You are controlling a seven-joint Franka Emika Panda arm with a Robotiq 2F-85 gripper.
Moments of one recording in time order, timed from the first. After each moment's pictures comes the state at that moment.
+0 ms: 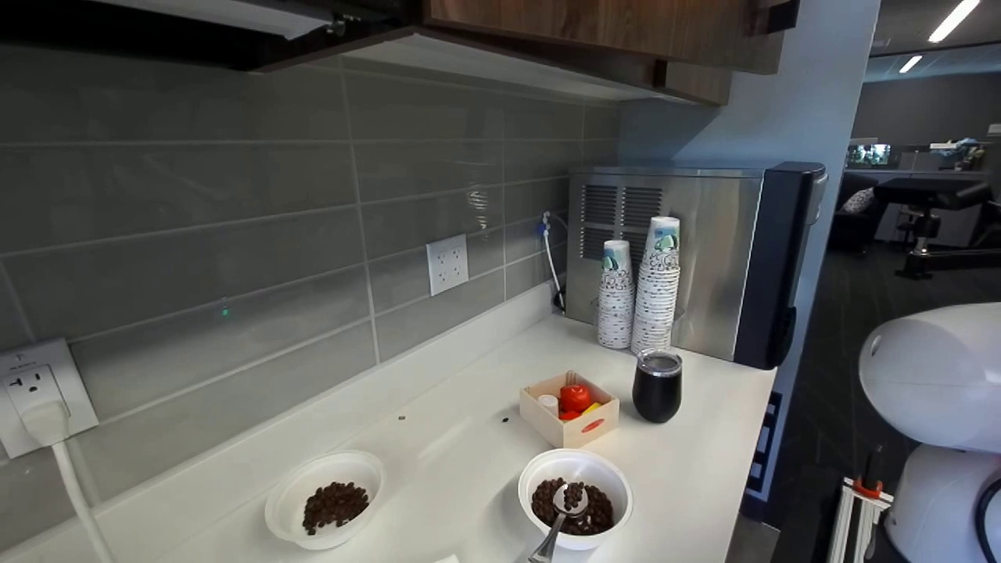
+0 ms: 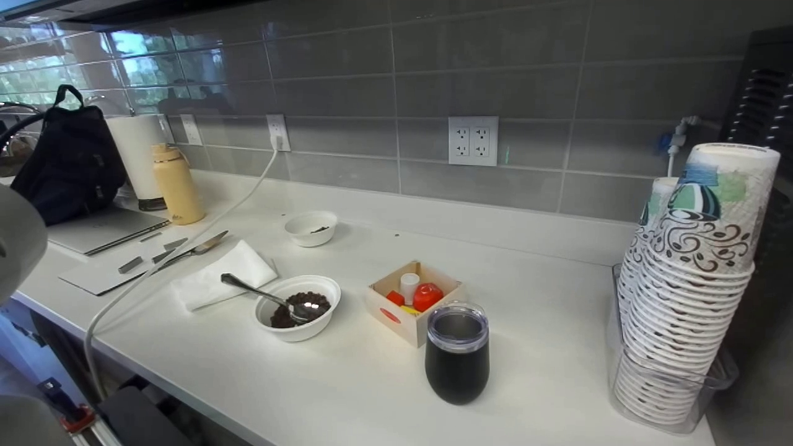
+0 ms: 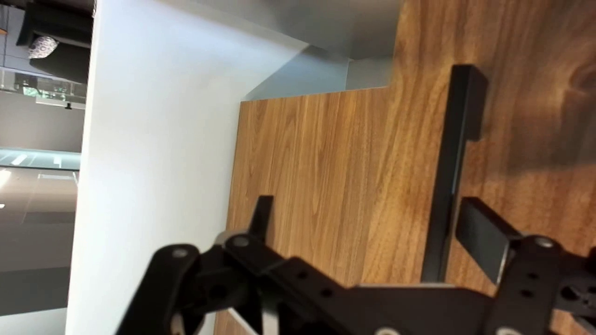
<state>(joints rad) -0.75 -1.12 -0.08 -2.42 -0.25 2.58 0.04</state>
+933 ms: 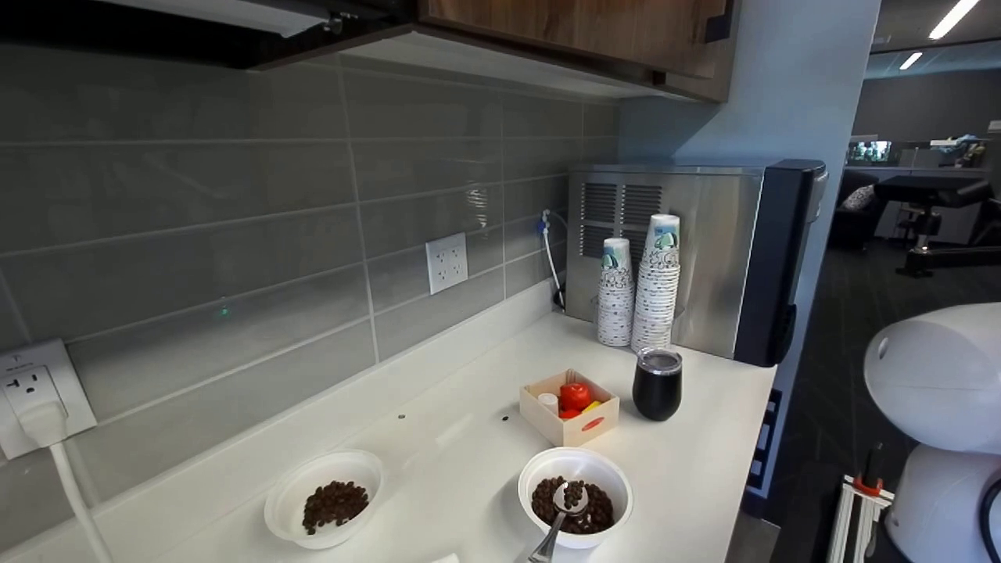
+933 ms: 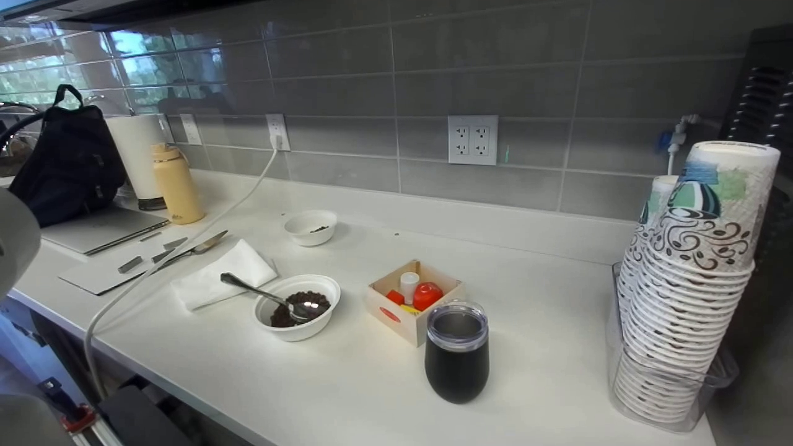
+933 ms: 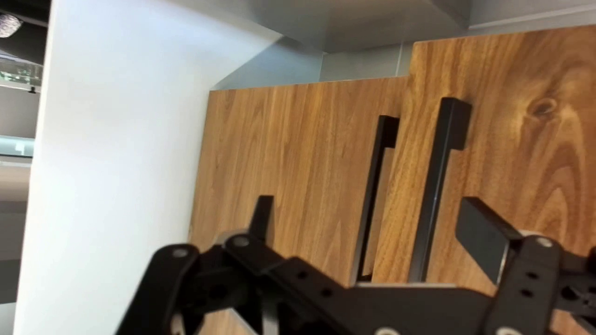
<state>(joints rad) -0.70 -1.11 -0.06 -2.42 -0.25 2.61 0.02</state>
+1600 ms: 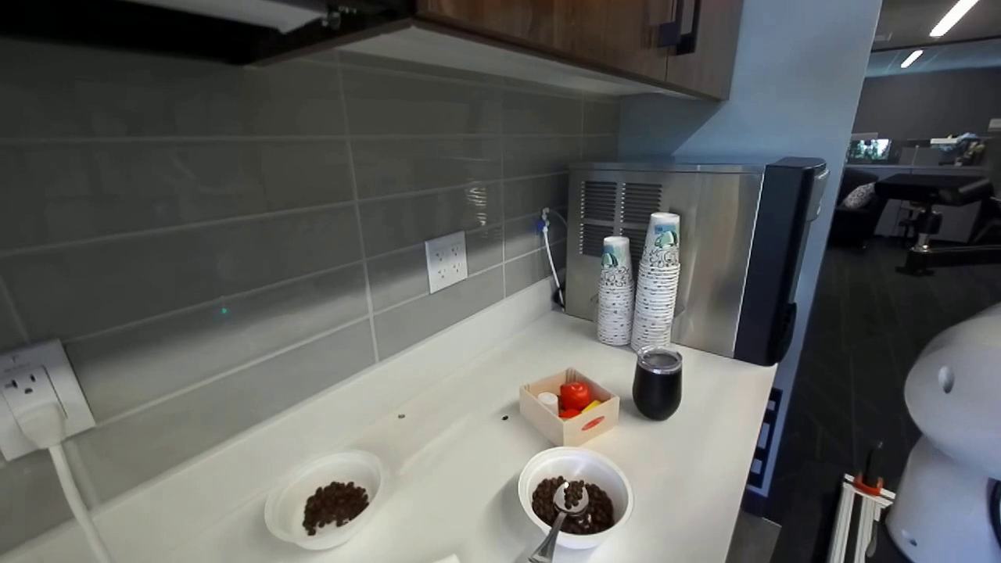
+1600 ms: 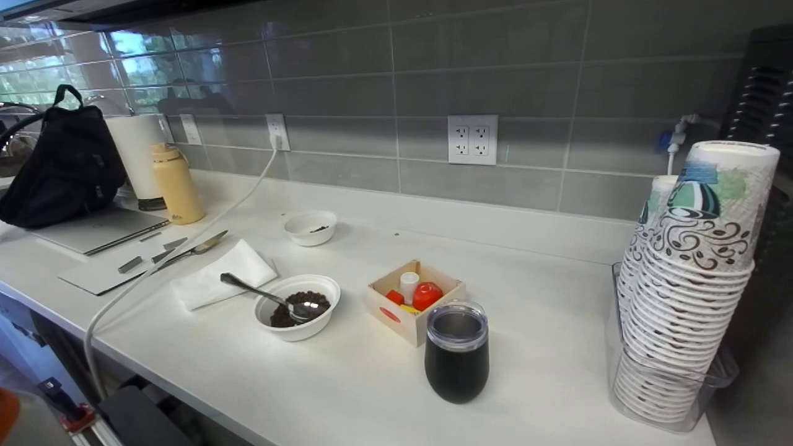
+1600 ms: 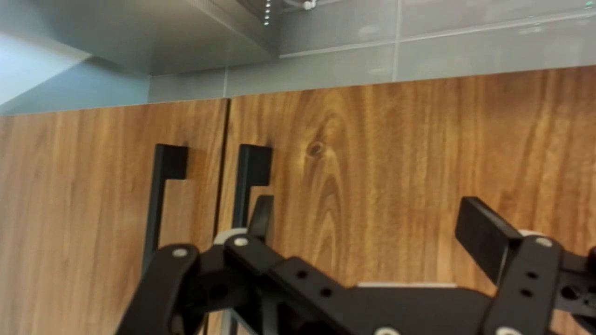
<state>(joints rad) -0.33 -1.06 -0.07 -2.41 -0.17 2.53 0.02</state>
